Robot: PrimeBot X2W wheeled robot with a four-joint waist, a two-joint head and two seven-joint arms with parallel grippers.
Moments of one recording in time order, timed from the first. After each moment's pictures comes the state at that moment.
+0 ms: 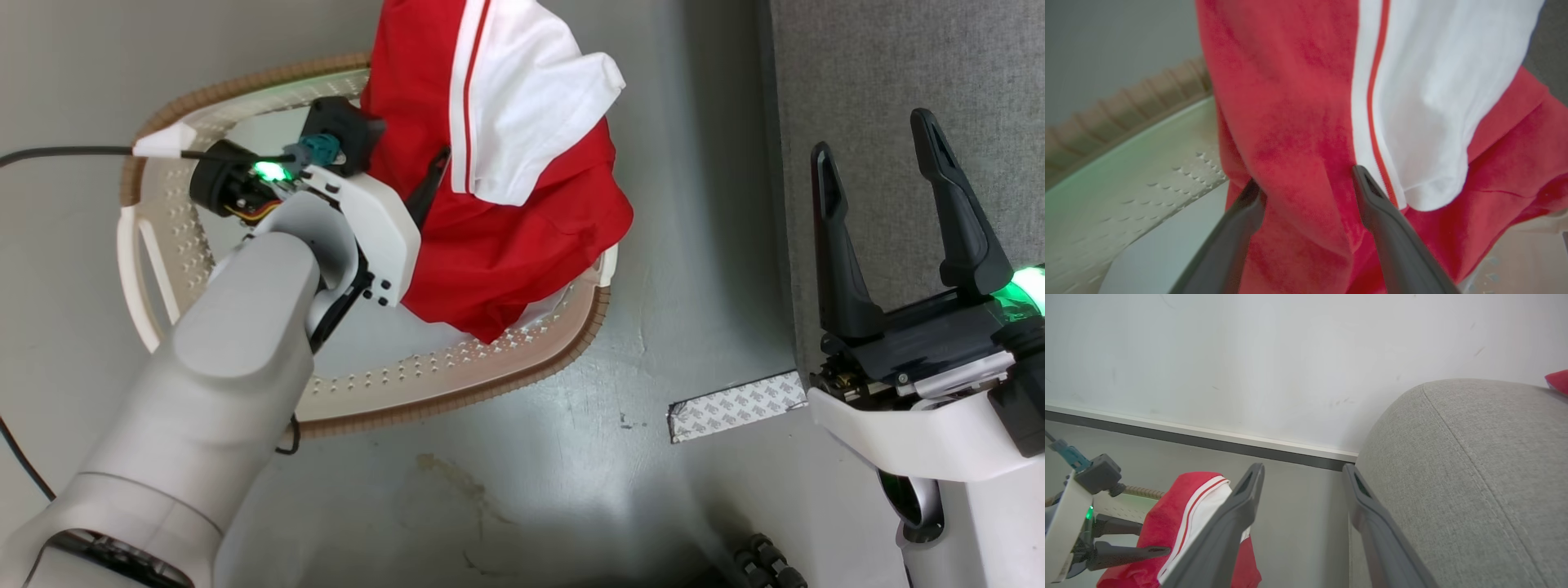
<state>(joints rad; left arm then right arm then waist) -1.08 0.23 -0.69 0.85 -0.36 -0.13 -0.04 -0.44 -0.05 0.15 -0.14 0.09 0.13 -0.26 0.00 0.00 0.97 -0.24</state>
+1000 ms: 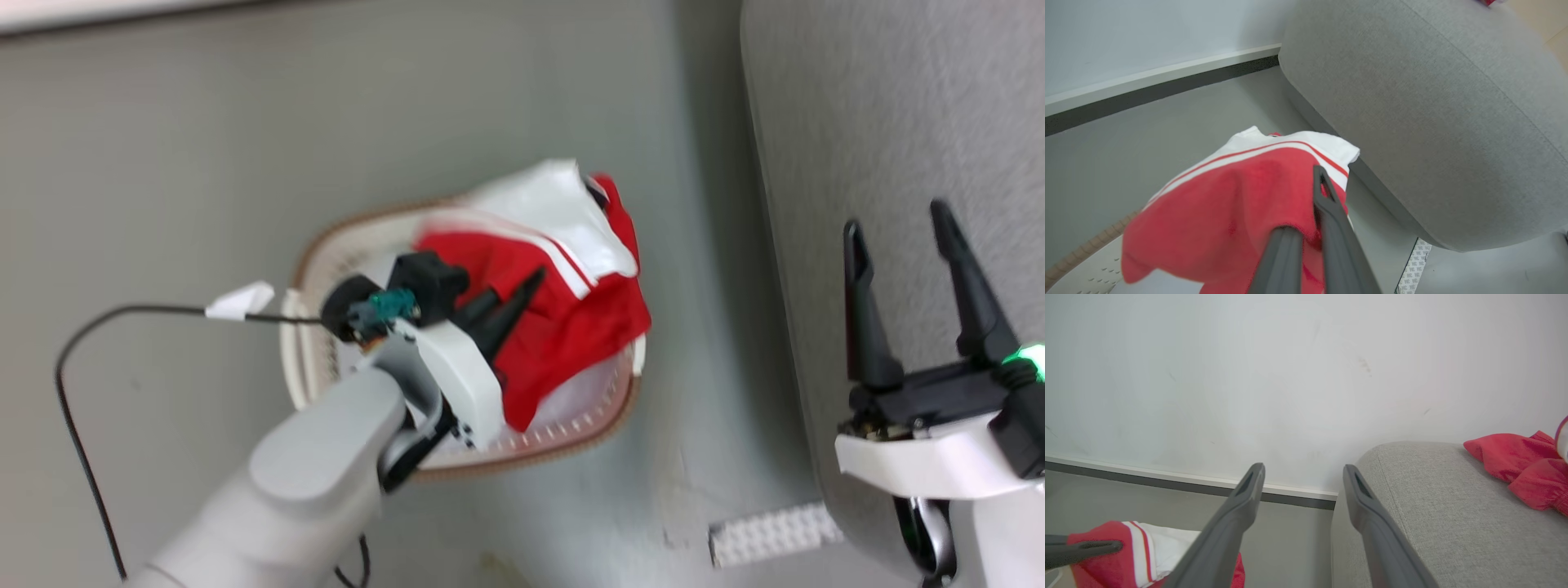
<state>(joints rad) -0.89 0.26 -0.96 0.62 -0.66 -0.13 -0.20 -0.33 -0.05 0.05 -0.05 0.08 0.13 -0.26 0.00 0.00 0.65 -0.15</state>
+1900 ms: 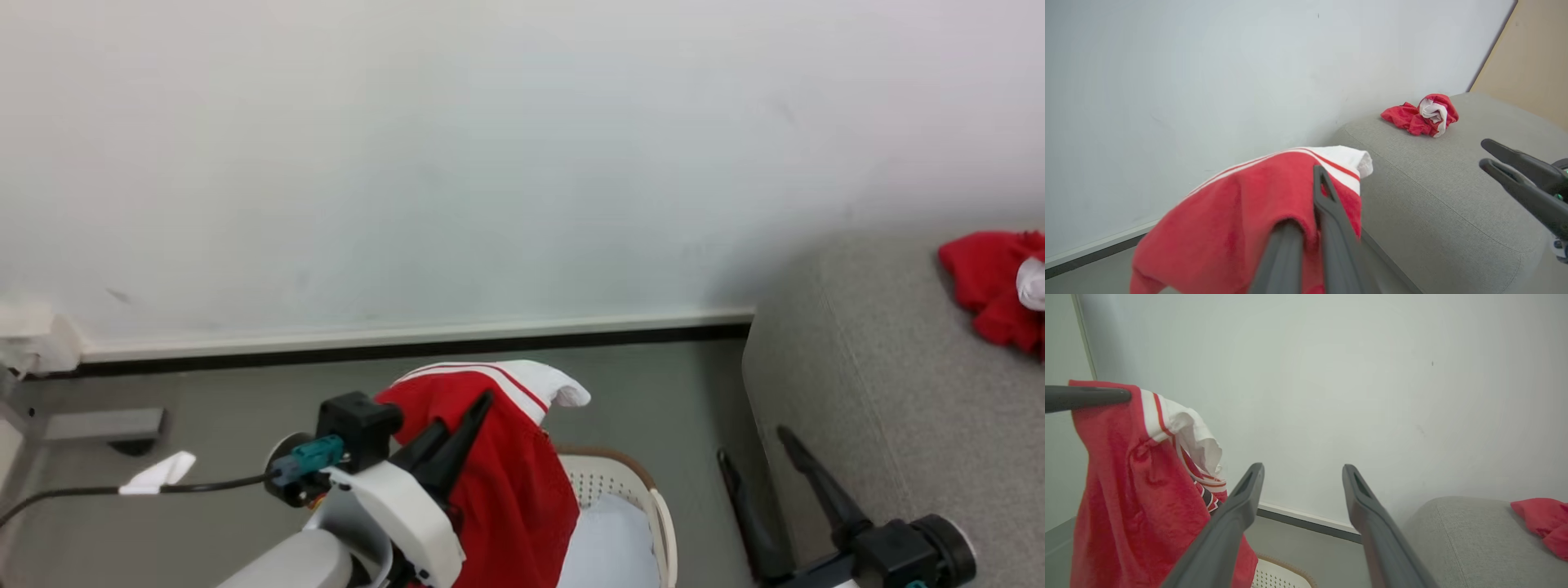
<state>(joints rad) -0.51 0.46 -0.90 0.12 -0.78 0.13 -0.14 -0.08 -0.08 0.24 0.17 0.14 0.13 -0.26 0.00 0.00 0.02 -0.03</state>
